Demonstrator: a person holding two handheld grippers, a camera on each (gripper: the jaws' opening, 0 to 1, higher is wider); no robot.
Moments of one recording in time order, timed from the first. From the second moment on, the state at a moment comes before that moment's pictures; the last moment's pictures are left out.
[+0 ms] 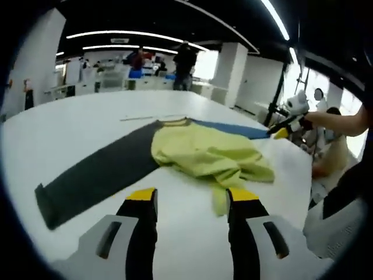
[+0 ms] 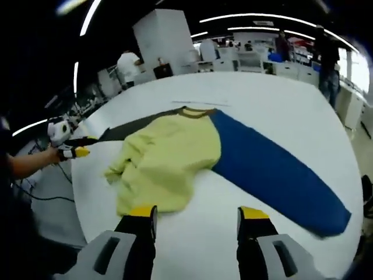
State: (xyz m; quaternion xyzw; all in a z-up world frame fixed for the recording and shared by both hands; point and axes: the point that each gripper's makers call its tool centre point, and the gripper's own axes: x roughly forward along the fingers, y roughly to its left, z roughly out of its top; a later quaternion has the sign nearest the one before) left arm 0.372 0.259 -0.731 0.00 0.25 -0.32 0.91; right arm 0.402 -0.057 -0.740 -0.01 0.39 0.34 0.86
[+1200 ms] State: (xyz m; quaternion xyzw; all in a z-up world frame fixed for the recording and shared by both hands) left arm 0.360 0.211 -0.795 -0.04 0.31 -0.31 0.90; right arm 0.378 0.005 -0.796 -0.09 0.38 0.39 0.83
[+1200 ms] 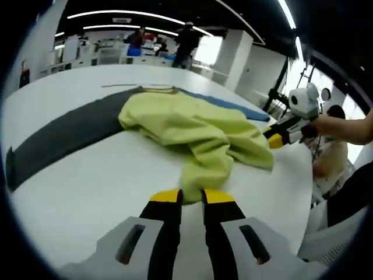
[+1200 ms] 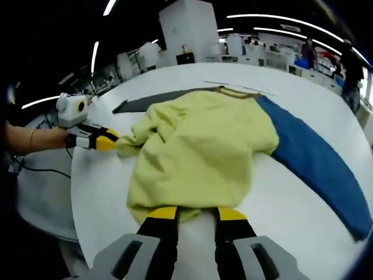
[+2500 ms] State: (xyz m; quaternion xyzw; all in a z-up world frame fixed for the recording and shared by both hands) left arm 0.351 0.226 -0.749 -0.10 0.30 -0.27 0.91; right arm 0.357 -0.016 -0.779 -0.10 0.41 0.36 0.83
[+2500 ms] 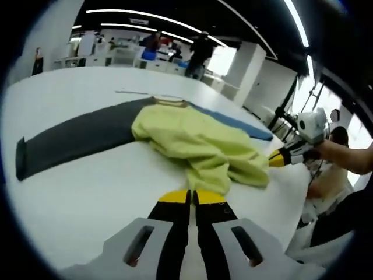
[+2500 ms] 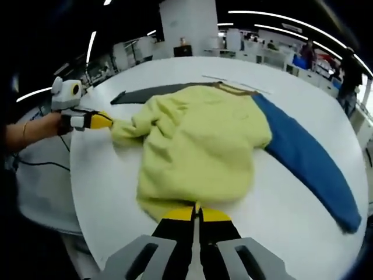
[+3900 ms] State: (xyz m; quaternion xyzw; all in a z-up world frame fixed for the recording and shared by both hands) left arm 0.257 0.282 -0.772 -0.15 0.40 -0.12 0.90; right arm 0.270 -0.065 -0.786 -0.04 0.47 0.24 0.85
